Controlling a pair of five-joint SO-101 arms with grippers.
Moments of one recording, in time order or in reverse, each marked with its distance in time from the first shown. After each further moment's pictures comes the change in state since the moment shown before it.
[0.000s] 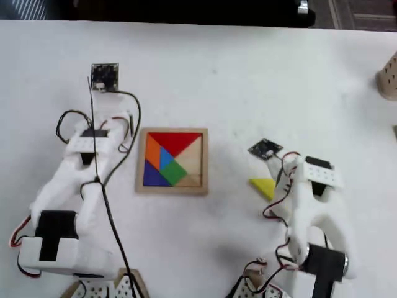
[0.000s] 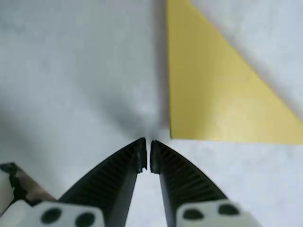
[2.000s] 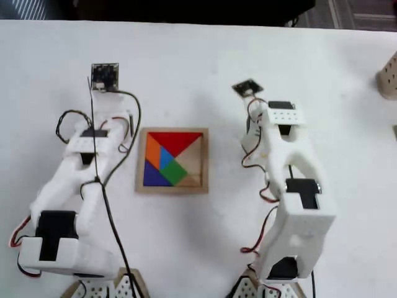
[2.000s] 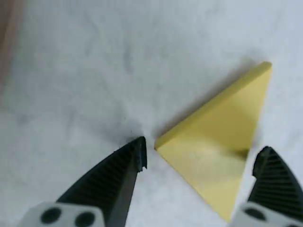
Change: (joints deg) left arm 0.0 0.0 0.0 0.0 0.0; right arm -13.5 34.1 -44.1 0.2 -25.6
